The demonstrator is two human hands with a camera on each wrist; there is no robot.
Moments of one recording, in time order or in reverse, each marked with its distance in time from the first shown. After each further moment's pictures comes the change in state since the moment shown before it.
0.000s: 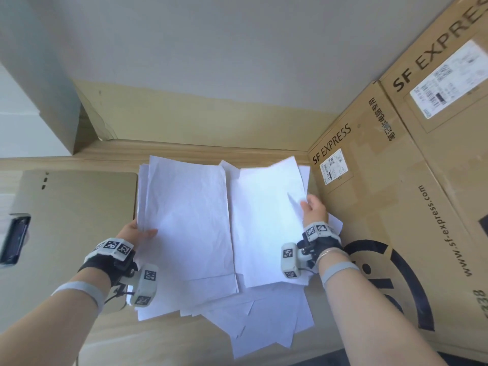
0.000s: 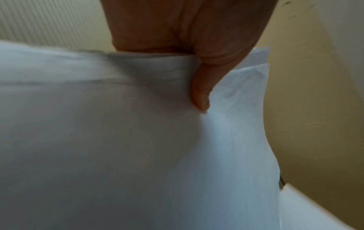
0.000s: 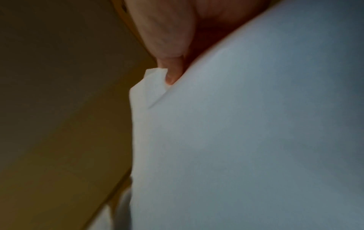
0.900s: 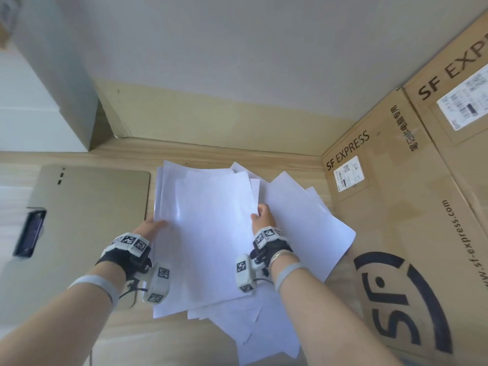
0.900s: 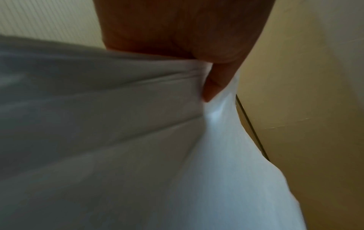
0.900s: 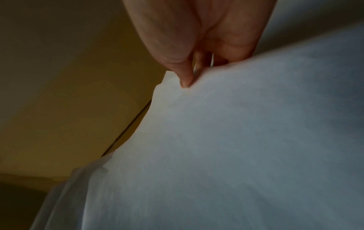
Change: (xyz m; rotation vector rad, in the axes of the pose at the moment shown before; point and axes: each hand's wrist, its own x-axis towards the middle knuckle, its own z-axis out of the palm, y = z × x) left_hand -0.002 0.015 0.008 0.129 -0.043 -0.010; right_hand -0.033 -0.032 0.123 -0.093 -0.306 0.054
